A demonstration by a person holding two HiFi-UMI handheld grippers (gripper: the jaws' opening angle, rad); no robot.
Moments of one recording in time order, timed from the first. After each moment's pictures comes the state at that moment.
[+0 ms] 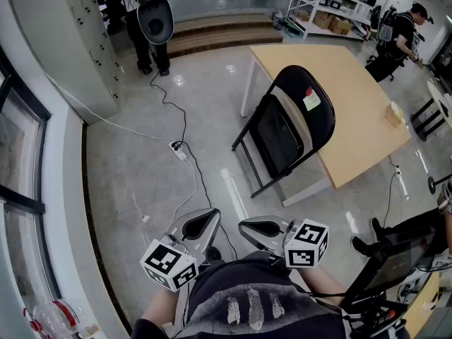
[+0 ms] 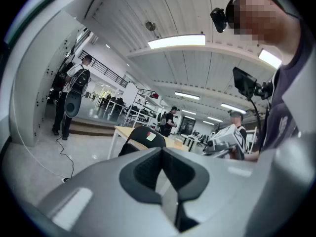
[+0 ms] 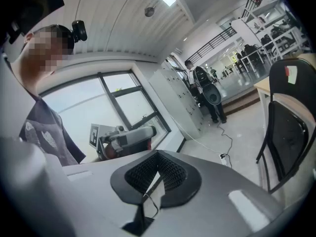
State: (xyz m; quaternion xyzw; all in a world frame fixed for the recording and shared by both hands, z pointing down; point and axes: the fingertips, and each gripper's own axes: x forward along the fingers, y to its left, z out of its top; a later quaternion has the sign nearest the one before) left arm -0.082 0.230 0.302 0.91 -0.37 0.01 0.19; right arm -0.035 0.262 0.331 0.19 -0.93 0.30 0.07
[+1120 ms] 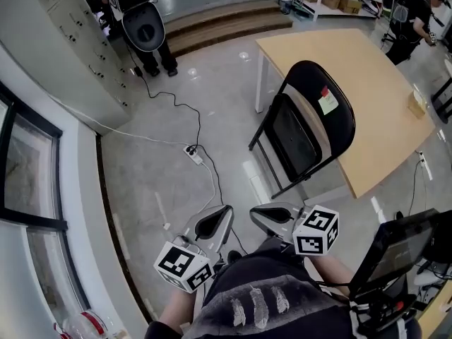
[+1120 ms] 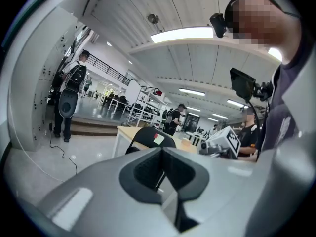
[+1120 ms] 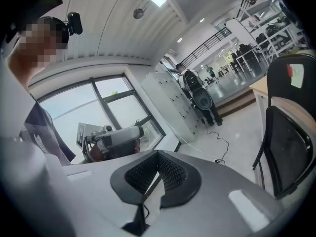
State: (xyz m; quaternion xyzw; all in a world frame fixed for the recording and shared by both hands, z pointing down) left arm -0.062 0.126 0.300 0.90 -0.39 0.04 0.19; right arm -0.020 0.135 0.346 0.20 -0.93 0.31 0.06
